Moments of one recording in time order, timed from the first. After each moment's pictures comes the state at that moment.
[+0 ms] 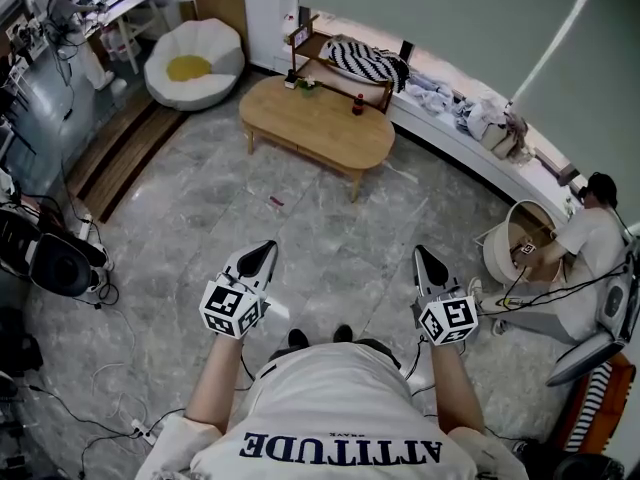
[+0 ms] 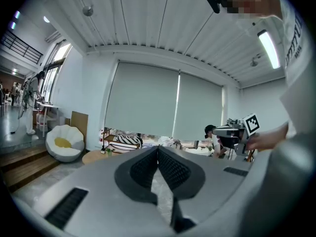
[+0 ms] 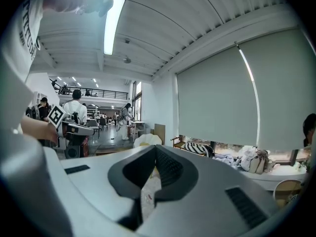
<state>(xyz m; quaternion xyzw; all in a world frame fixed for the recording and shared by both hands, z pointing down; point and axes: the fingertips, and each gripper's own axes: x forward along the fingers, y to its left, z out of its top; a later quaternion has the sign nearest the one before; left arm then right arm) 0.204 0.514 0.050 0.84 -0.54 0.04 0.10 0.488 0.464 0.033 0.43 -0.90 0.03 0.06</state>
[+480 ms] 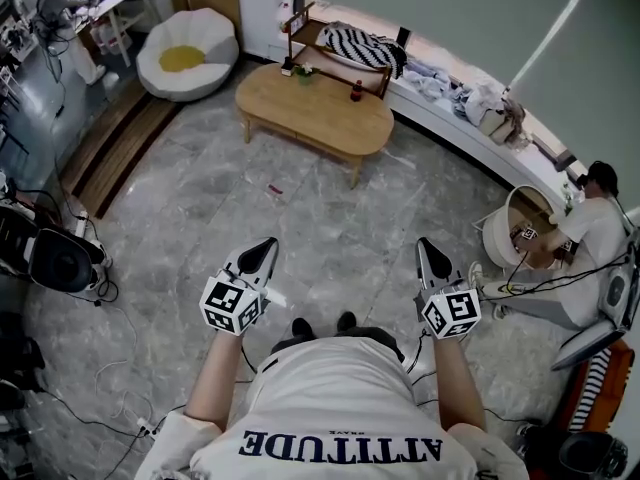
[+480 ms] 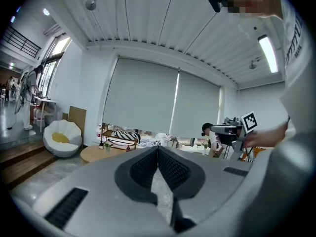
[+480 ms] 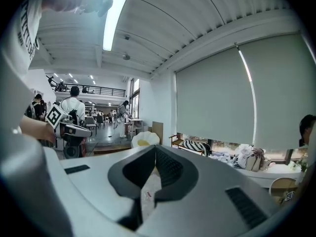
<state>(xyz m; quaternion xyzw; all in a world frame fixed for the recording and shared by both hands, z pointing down) 0.181 0.533 0.072 0.85 -0.52 0.04 0.12 0.468 0.483 0.042 0.45 -0.89 0.03 0.08</state>
